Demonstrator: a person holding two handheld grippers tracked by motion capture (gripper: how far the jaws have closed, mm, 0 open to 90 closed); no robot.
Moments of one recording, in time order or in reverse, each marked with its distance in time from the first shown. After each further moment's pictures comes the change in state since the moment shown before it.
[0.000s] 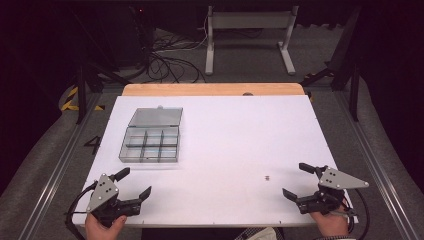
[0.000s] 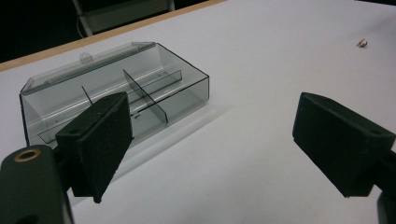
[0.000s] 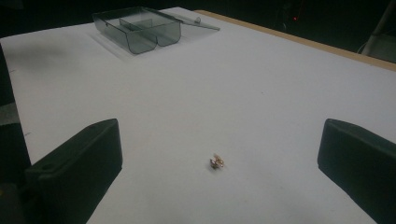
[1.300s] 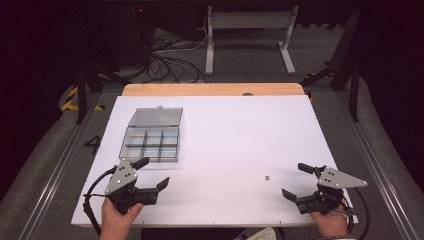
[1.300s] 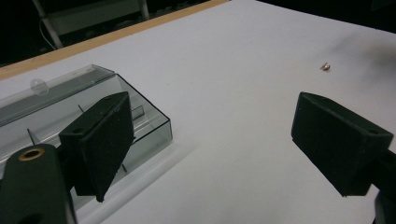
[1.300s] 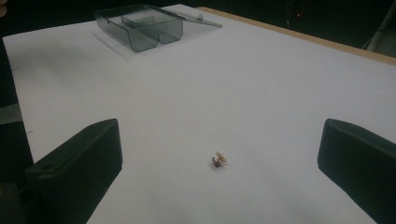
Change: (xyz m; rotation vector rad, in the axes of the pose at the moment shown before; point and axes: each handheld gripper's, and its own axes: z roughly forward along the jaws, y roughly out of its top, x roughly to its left) left arm -0.015 0.041 0.029 0.010 -0.103 0.014; right arm -0.001 -0.001 0.002 0.012 0.010 0.005
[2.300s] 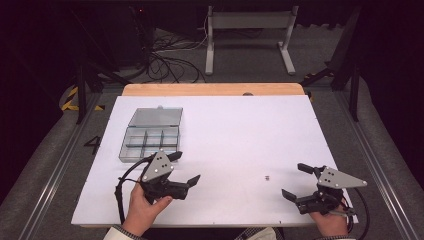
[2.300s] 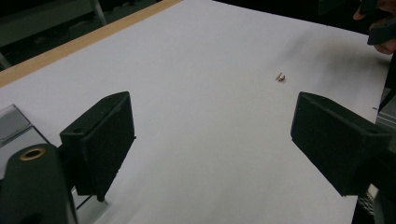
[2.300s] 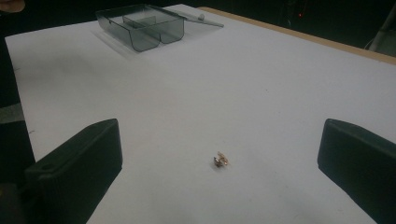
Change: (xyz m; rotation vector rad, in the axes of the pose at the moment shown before) left arm -0.034 0.042 0.051 0.041 -0.138 0.088; right arm 0.000 0.000 0.000 -0.001 0.005 0.001
